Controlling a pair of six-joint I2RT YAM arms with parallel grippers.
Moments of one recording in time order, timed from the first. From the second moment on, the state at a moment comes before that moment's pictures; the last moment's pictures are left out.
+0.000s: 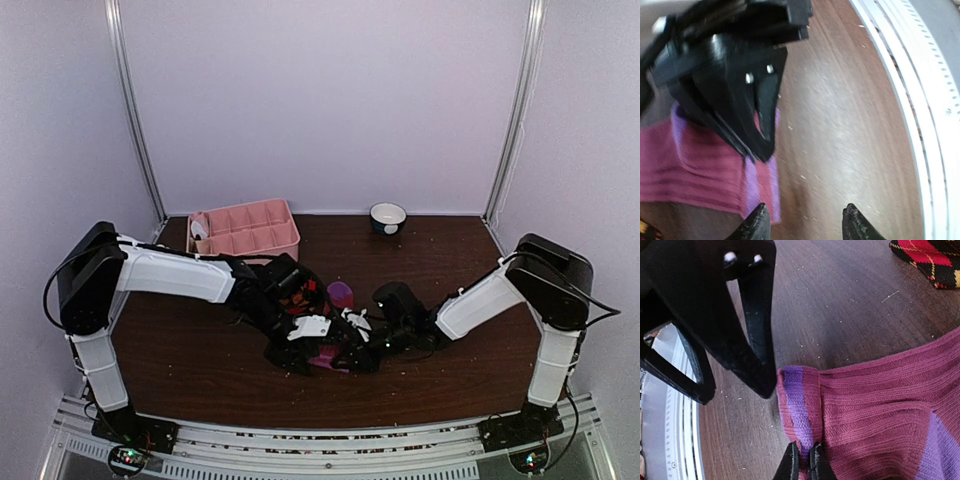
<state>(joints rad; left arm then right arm) -0.92 1.86 1.19 -0.54 0.55 0.78 0.86 1.89 0.77 0.35 -0.60 0.11</state>
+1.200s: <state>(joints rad) -0.90 2.14 1.48 -0.68 0.56 0.72 0.81 1.72 0.51 0.55 -0.55 0.30</state>
